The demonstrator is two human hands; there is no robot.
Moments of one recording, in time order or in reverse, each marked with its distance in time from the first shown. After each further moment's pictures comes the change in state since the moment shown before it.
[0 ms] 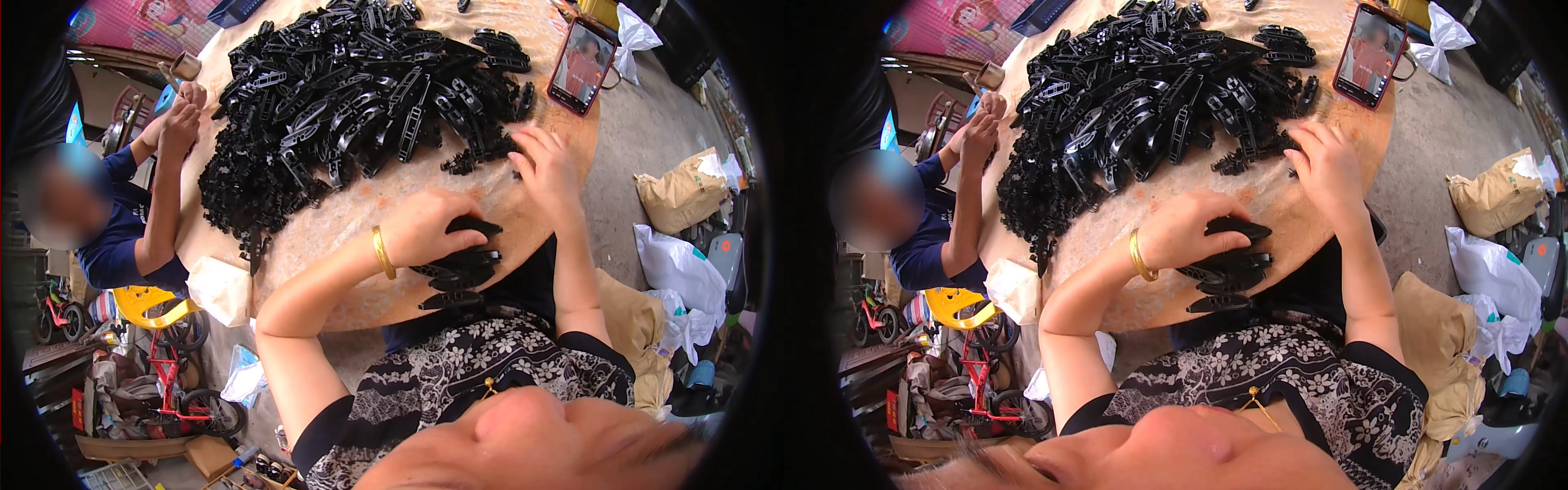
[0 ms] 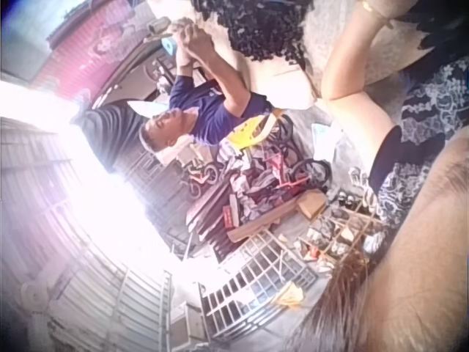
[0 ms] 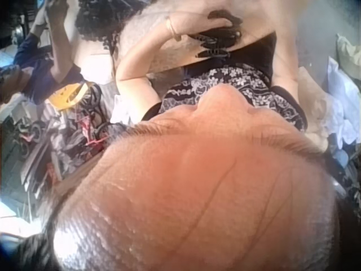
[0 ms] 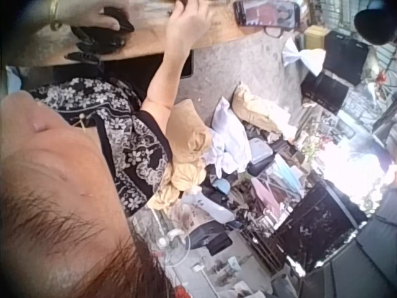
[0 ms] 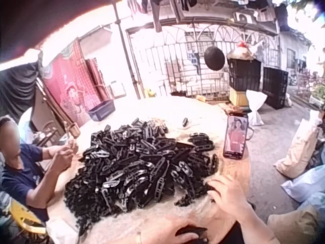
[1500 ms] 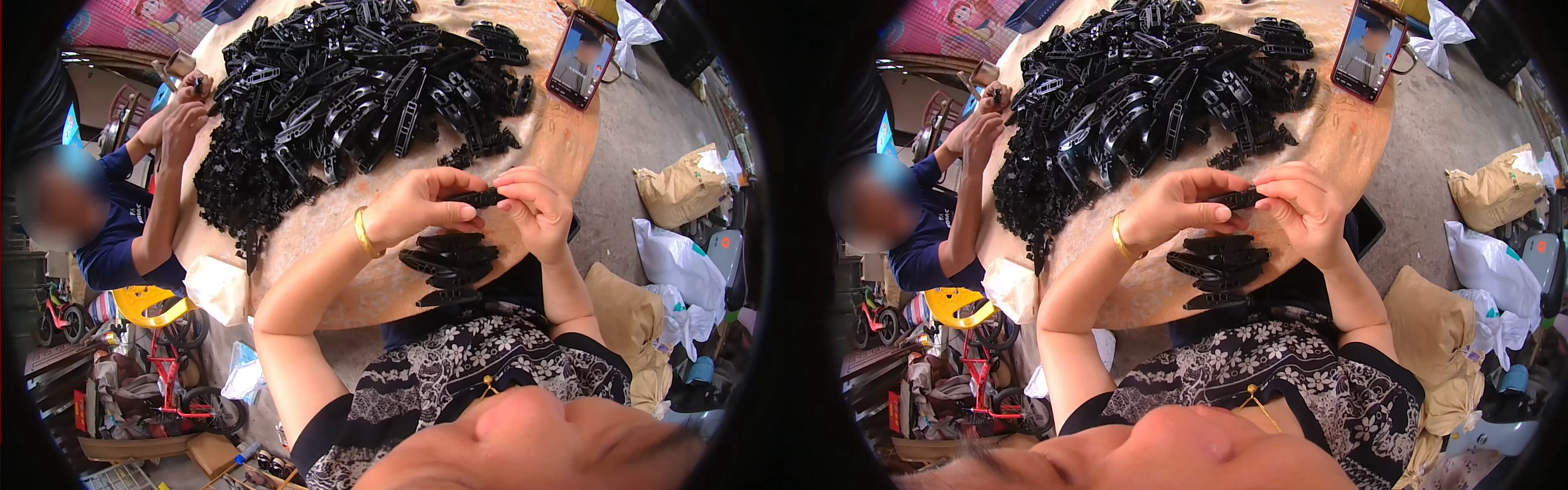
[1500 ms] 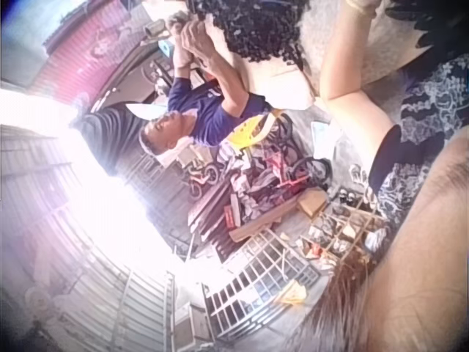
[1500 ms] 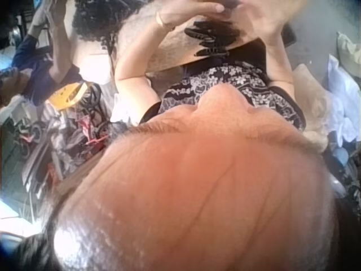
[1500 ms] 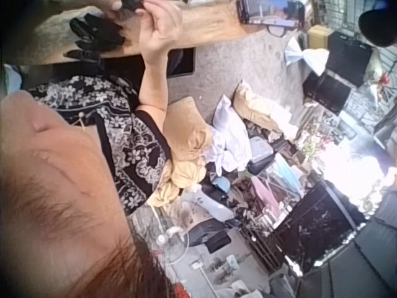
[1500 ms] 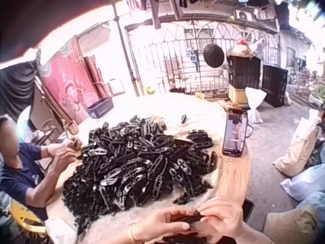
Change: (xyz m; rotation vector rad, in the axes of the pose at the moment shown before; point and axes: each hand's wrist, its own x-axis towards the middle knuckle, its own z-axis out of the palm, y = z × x) left_hand 0.004 -0.011 -0.005 -1.202 -0.065 -0.384; right_hand -0.024 -0.047 -0.014 0.745 0.058 -0.054
